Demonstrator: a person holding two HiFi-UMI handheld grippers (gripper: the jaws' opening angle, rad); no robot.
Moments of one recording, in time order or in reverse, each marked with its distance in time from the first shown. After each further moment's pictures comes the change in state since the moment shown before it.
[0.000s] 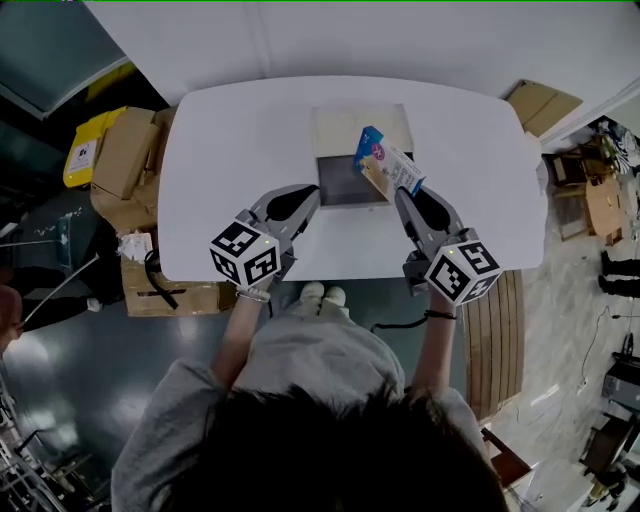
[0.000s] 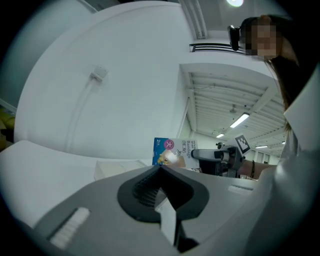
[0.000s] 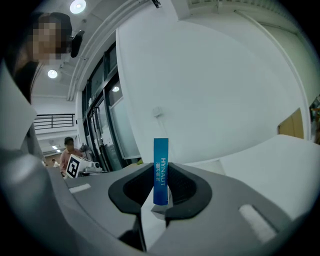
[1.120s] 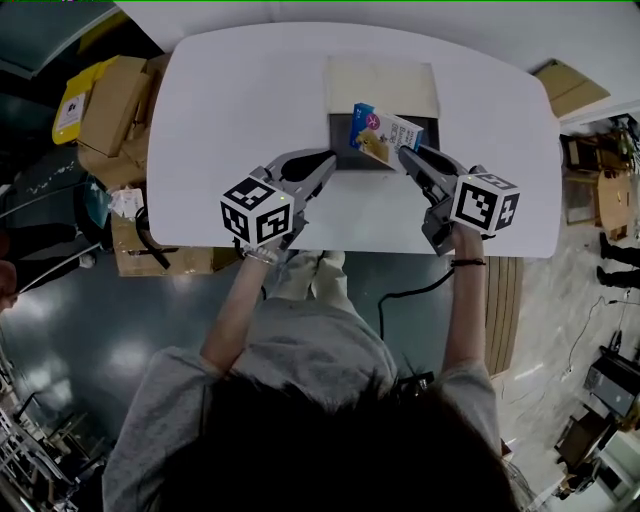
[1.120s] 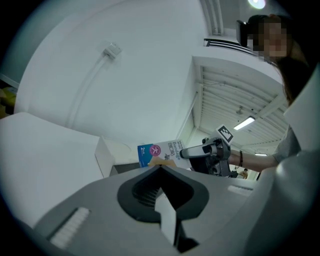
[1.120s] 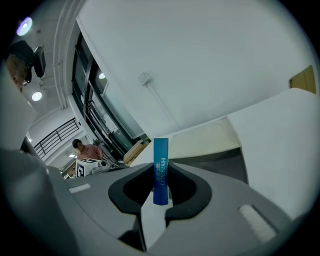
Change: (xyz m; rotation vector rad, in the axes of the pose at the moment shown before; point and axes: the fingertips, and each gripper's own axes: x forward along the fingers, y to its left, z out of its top) left arm 0.026 0.036 -0.064 -0.124 0.110 0.003; right arm 0.066 -0.042 -0.073 0.233 0.387 0.128
